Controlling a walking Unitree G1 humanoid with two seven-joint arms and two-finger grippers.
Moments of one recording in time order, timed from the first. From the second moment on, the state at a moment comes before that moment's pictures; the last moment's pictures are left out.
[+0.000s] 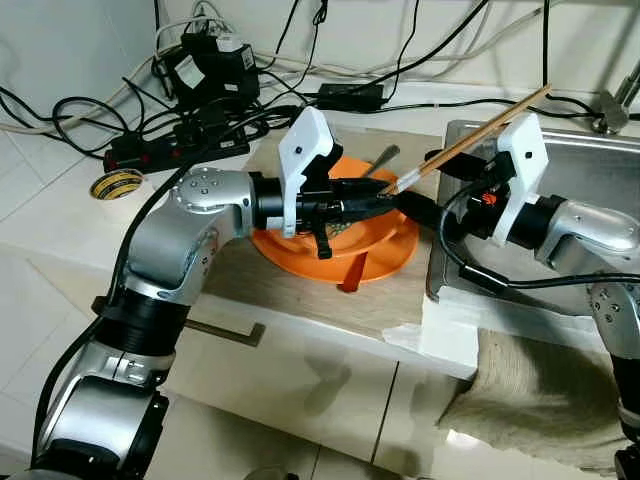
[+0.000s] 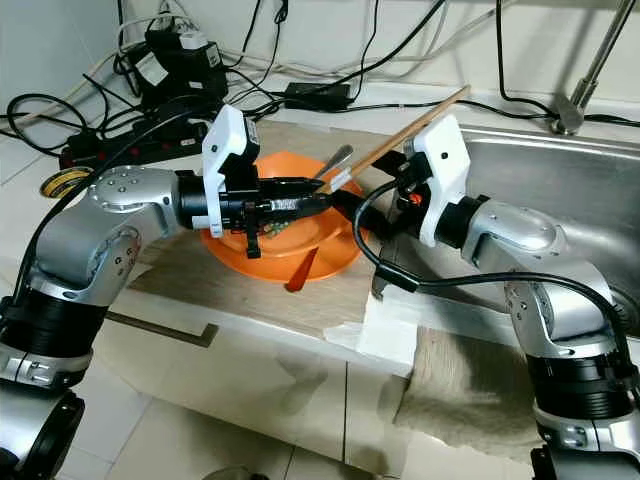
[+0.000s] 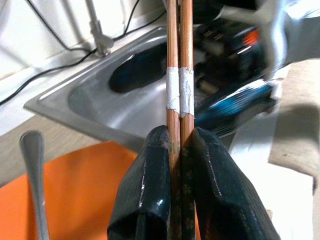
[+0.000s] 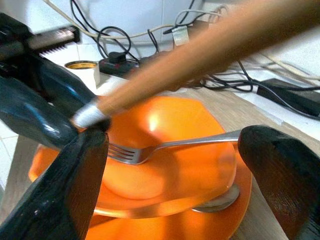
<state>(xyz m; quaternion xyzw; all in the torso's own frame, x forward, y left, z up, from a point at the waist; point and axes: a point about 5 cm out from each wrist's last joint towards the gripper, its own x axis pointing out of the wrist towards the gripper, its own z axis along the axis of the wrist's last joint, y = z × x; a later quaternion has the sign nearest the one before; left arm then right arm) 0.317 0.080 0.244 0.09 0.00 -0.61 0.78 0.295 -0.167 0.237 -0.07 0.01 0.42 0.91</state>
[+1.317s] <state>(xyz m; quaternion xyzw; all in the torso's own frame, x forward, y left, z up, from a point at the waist) 0.330 0.081 0.244 0.11 0.00 -0.61 0.79 0.292 -0.167 0.235 -0.06 0.01 0.42 0.91</state>
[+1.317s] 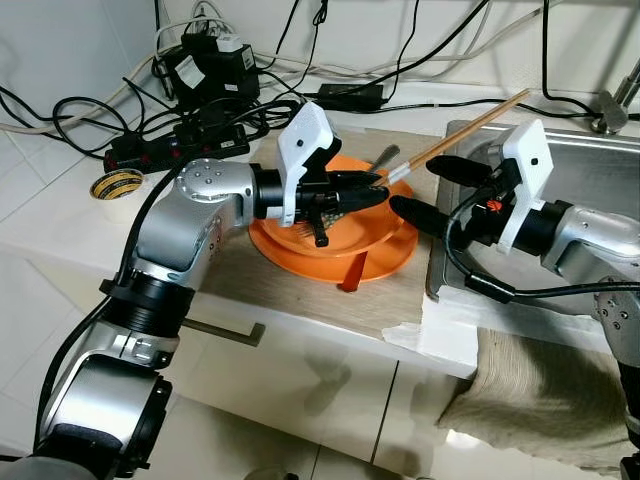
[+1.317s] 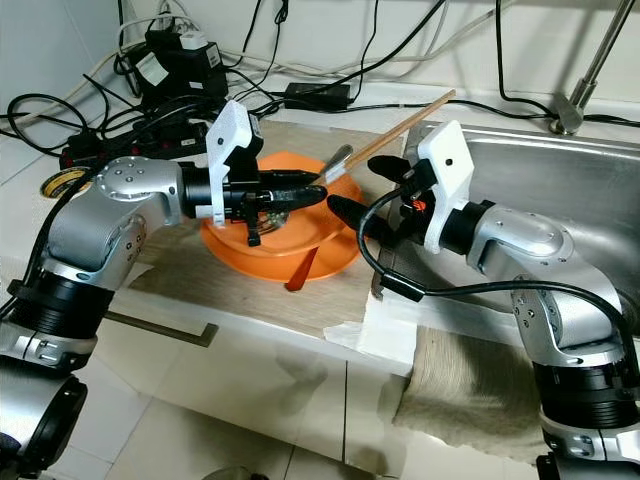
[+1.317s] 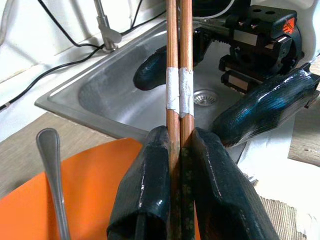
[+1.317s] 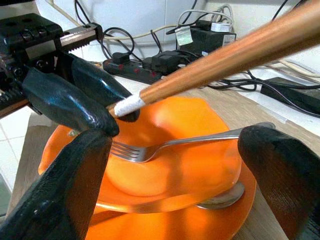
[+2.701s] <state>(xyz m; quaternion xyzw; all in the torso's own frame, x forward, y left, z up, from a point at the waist) 0.324 0.075 0.238 0.09 0.00 -0.61 0.79 0.309 -0.147 0.259 0.08 -0.04 0.39 0.91</state>
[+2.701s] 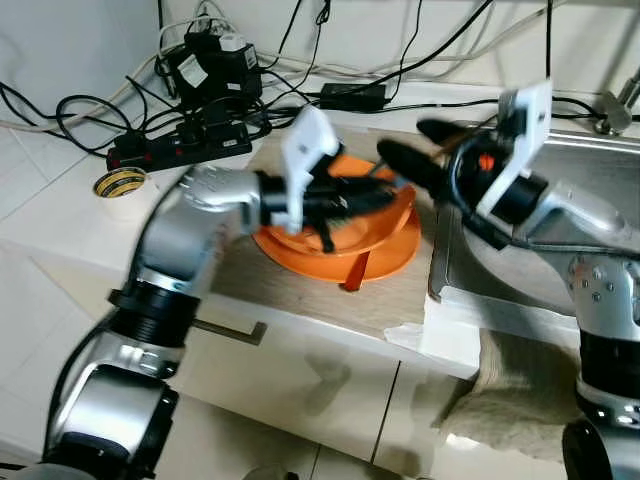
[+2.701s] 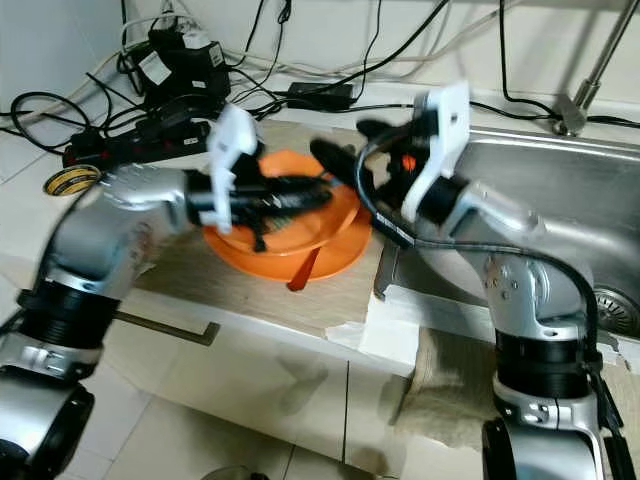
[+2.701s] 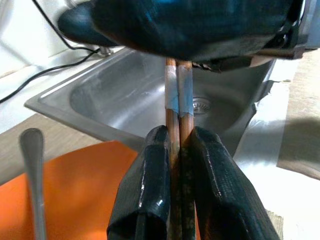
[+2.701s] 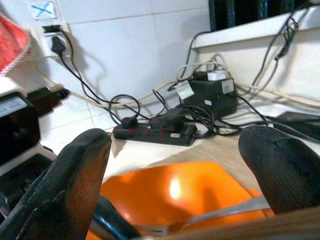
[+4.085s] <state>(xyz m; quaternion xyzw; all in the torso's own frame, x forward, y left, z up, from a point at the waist) 0.326 0.076 0.239 0.08 0.00 -0.60 0.79 0.318 -0.144 0.248 0.12 -0.01 0.34 0.93</state>
